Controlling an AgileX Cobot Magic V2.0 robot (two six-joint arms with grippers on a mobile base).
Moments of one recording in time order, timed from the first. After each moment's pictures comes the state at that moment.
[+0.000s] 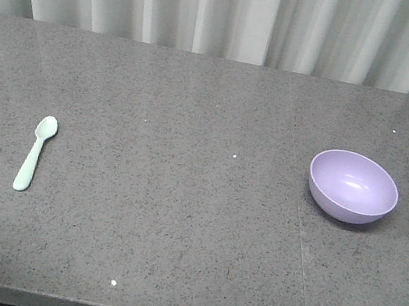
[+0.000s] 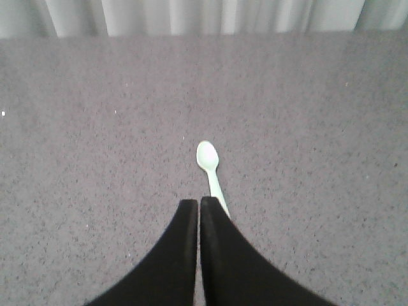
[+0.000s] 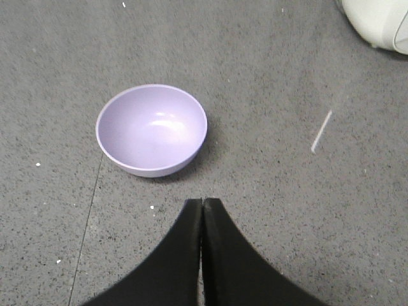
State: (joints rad) left arm -0.10 0.81 -1.07 0.07 0.91 -0.14; right arm 0.03 0.79 -0.99 -0.10 0.93 0.10
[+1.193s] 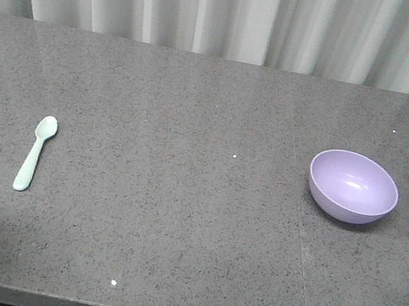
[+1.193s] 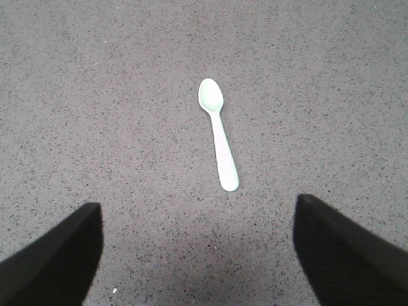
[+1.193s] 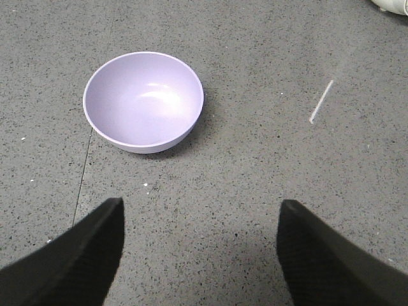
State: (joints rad) left arm -0.10 0.92 -1.09 0.07 1.01 -0.14; right arm 0.03 0.85 -1.00 -0.11 0.97 0.10
